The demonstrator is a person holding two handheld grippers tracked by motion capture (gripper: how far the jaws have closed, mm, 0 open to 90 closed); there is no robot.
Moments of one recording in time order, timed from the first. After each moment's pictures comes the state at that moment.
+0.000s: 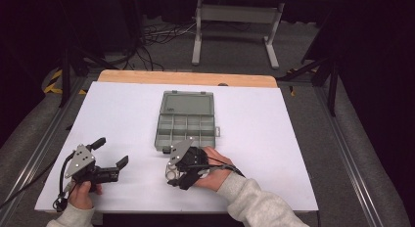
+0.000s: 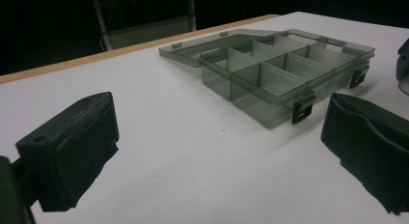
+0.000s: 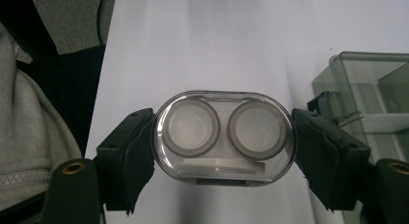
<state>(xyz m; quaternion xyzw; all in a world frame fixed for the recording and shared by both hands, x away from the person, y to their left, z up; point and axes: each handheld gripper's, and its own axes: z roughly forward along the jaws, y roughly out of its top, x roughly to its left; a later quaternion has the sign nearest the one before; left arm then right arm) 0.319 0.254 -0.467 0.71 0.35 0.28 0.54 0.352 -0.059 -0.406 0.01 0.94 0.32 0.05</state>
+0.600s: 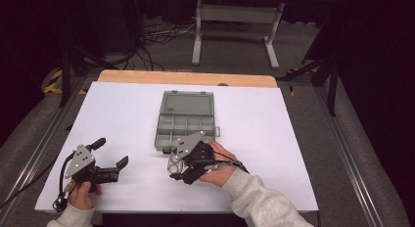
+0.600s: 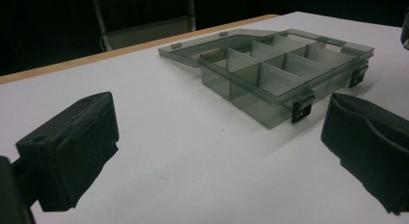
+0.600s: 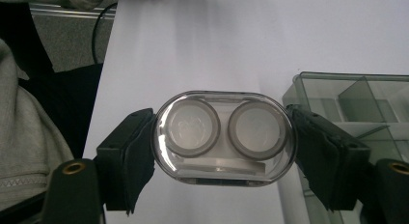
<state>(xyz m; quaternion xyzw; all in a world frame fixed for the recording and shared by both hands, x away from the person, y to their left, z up) 0.318 0.254 -0.467 0.71 0.35 0.28 0.55 0.357 -0.074 -0.388 0.01 0.93 0.36 0.07</state>
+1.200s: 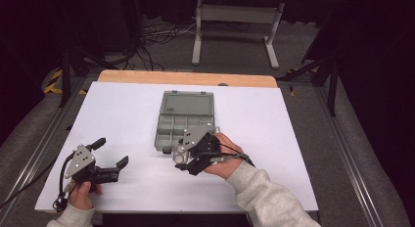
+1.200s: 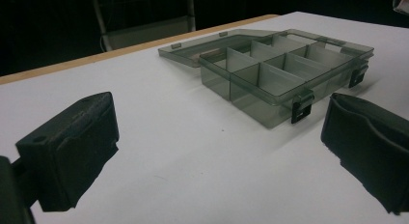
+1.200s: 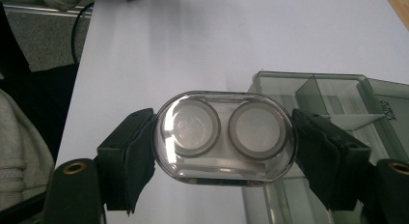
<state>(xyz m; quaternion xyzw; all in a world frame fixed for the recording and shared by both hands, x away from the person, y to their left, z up) 0.319 0.254 -0.467 0.71 0.35 0.28 0.54 0.368 -0.088 -0.368 0.02 0.93 0.36 0.10</state>
